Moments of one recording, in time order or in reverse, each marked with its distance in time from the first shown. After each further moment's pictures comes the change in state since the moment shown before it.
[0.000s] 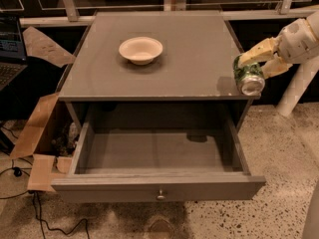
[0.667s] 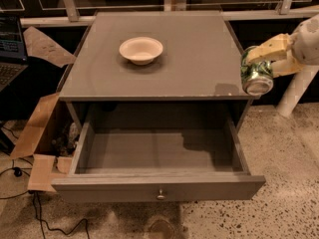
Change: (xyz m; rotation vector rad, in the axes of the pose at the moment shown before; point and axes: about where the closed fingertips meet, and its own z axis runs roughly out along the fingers) arm 0.031 0.026 -0.030 0.007 -0.149 -0.062
